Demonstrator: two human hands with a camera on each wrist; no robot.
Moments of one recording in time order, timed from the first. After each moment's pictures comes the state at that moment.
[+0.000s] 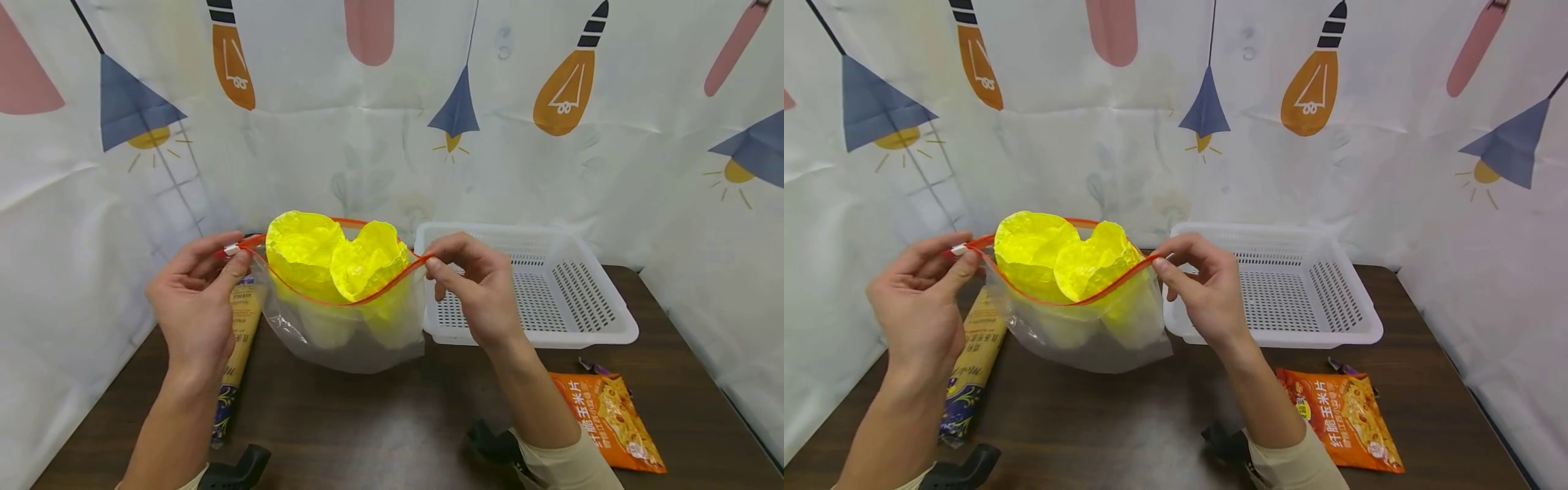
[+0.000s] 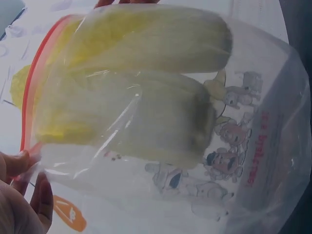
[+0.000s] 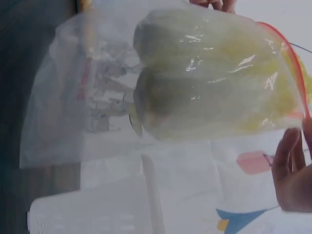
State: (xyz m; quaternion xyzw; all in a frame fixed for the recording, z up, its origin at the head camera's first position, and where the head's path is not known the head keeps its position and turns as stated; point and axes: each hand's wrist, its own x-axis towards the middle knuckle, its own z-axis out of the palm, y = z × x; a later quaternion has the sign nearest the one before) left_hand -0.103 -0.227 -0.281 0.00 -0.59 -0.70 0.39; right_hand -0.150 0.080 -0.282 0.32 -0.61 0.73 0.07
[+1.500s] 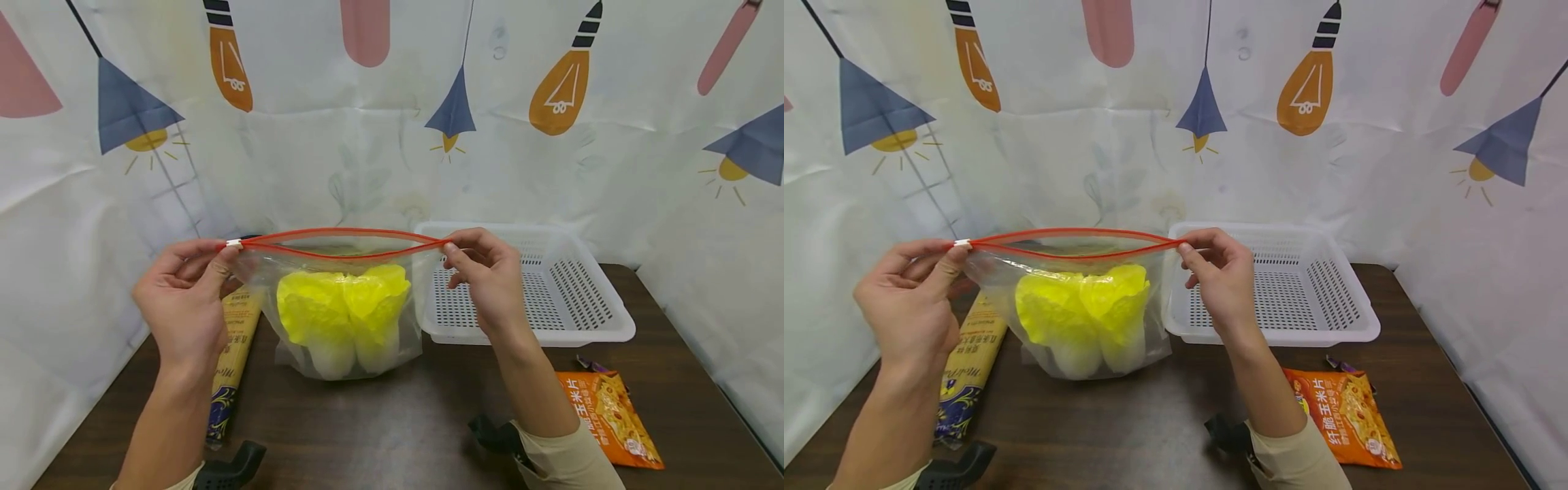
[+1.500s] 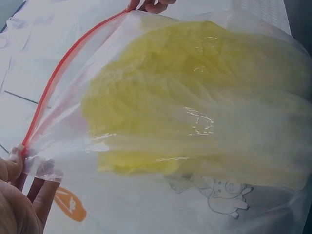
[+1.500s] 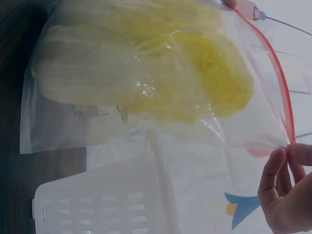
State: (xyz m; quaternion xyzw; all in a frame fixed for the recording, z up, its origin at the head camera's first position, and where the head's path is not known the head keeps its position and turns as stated) left_hand -0.108 -0.237 -0.285 0.00 -0.53 -0.75 0.40; right_hand -0.164 0.088 -0.286 0.12 -0.67 0.73 0.10
